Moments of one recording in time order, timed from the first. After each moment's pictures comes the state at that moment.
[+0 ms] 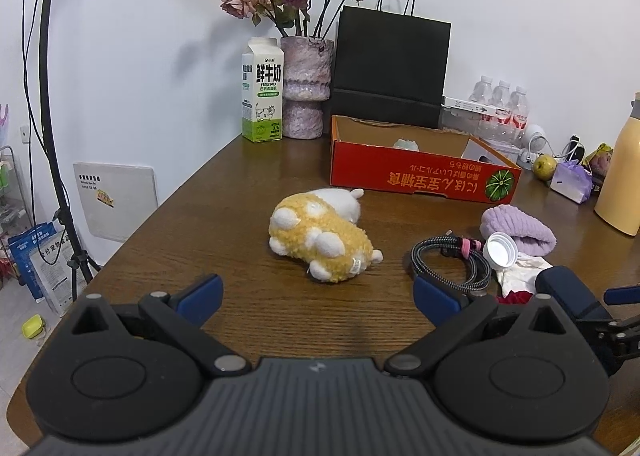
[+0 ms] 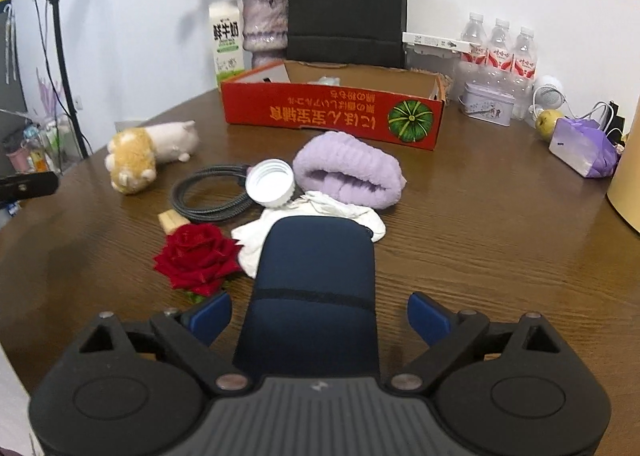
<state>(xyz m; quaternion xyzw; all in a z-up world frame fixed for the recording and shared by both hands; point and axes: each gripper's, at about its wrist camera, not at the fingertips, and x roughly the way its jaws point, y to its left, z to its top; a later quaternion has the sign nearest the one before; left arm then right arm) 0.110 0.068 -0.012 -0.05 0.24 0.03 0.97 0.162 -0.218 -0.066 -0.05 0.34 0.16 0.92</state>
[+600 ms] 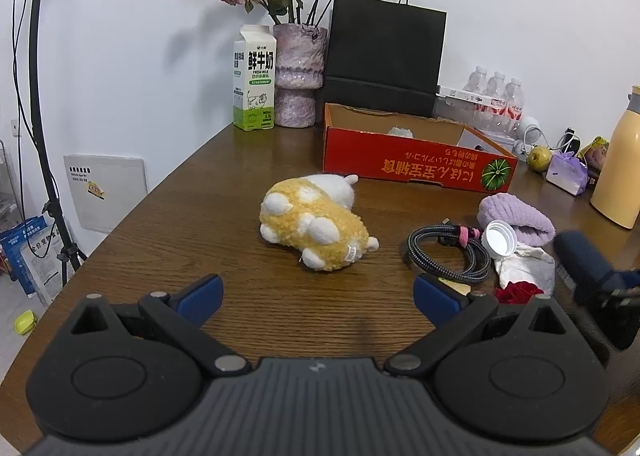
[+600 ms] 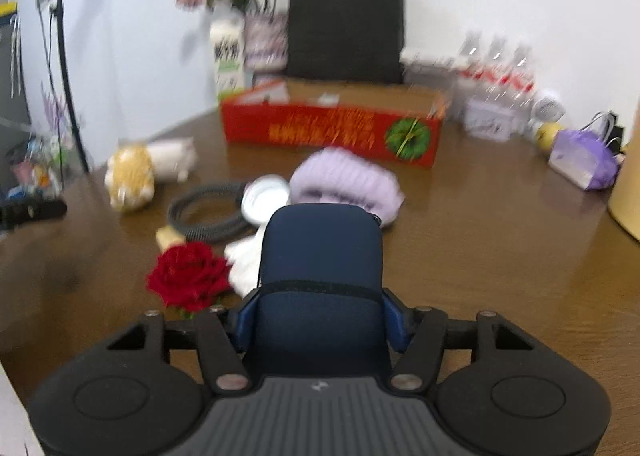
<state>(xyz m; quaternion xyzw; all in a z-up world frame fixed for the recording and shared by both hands) 0.118 0.068 -0.022 -0.05 0.26 0.02 0.97 0.159 -0.232 -0.063 -0.03 0.30 0.17 0.94</state>
